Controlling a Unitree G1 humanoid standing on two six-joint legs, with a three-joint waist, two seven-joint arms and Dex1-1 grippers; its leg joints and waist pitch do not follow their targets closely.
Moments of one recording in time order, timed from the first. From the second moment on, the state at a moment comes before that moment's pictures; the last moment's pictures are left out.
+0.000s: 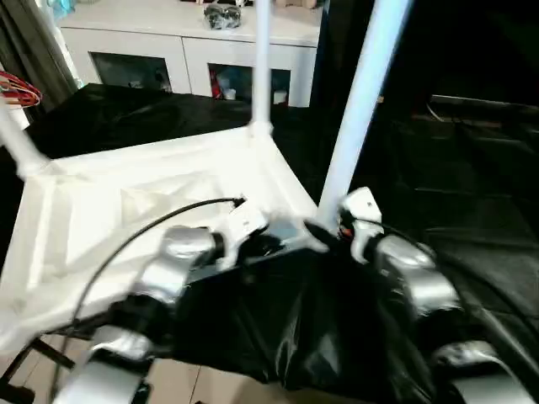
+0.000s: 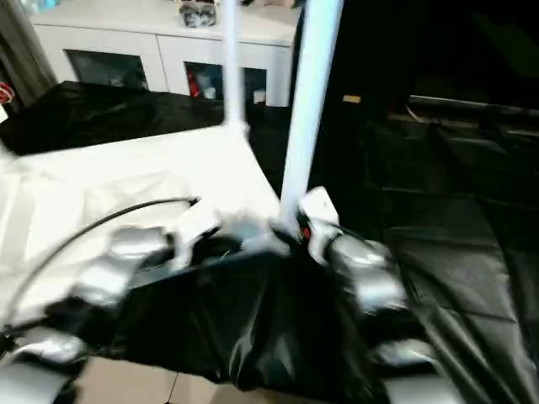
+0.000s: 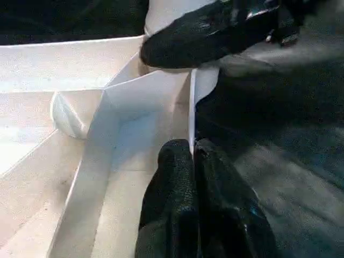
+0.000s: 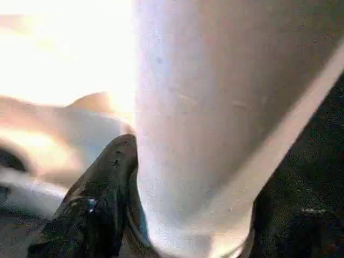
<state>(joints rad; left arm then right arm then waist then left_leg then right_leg) -0.60 0.16 -0.22 0.66 0.10 0.09 -0.82 -0.58 -0.11 0.01 0.78 0.00 0.02 0.42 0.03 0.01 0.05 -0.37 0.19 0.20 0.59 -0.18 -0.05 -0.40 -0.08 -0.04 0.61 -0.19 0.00</state>
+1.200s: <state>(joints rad) -0.54 0.35 -0.24 0.56 -0.03 0.03 -1.29 -0.51 -0.37 0.15 0.61 0.11 0.03 1.23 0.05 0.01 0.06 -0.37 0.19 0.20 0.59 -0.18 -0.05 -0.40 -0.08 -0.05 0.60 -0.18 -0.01</state>
